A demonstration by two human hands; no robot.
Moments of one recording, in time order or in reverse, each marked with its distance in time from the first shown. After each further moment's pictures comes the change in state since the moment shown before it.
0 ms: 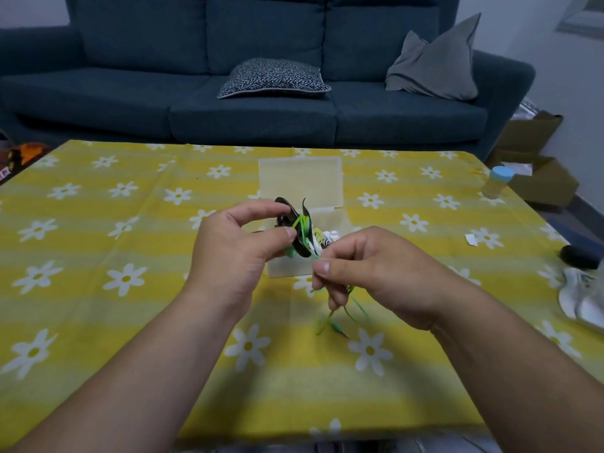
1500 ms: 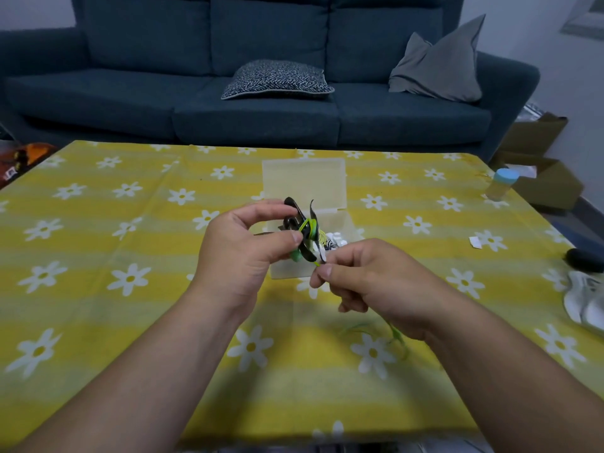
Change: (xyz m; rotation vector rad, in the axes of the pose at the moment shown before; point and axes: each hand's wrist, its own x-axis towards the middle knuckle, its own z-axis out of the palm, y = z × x) left_hand 0.004 -0.006 -0.003 -0.057 -0.053 0.016; right_hand 0.006 0.009 0.010 -0.005 0.071 0.152
